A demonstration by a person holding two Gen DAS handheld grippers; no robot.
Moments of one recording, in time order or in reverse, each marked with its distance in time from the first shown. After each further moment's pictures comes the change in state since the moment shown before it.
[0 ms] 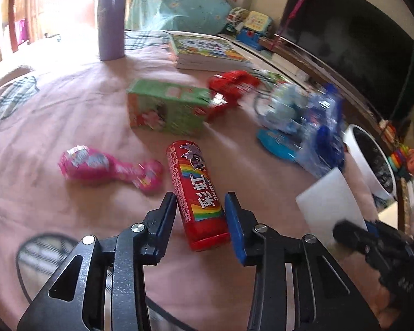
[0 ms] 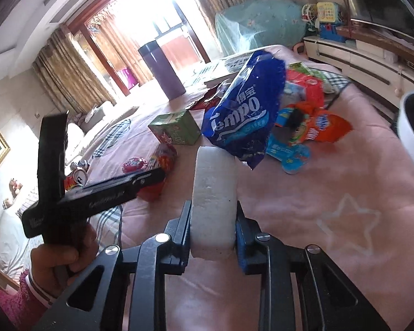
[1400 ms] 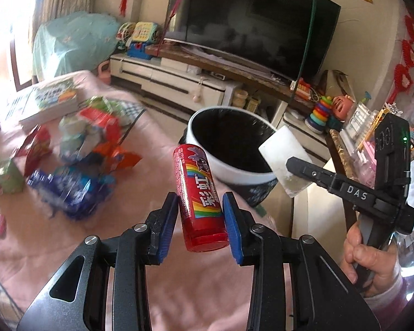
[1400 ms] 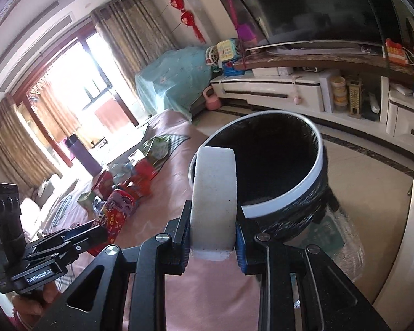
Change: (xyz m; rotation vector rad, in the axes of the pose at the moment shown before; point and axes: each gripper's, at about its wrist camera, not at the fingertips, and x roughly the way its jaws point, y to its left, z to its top) left arm -0.031 -0.222 -0.006 0.340 -0.065 -0.319; right arm -0.158 -0.154 -0.009 0.257 -0.274 -0.294
